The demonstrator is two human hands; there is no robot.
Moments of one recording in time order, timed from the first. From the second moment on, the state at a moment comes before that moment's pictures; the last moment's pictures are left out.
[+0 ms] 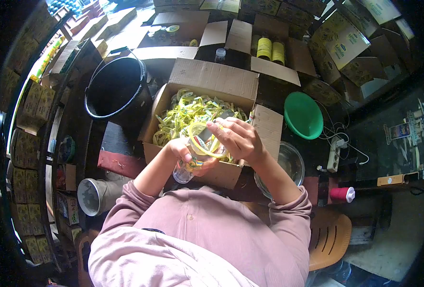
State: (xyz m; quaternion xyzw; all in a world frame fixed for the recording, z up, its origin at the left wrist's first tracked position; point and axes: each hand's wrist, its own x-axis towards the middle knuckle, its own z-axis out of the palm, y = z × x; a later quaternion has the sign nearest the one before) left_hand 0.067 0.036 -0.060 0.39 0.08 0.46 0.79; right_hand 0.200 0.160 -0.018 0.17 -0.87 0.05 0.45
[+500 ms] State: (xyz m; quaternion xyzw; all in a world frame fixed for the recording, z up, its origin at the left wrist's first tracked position) left_hand 0.046 0.031 -0.053 0.48 0.05 0.43 0.76; right_hand 0.206 0.191 0.000 -0.05 -0.87 0.08 0.48
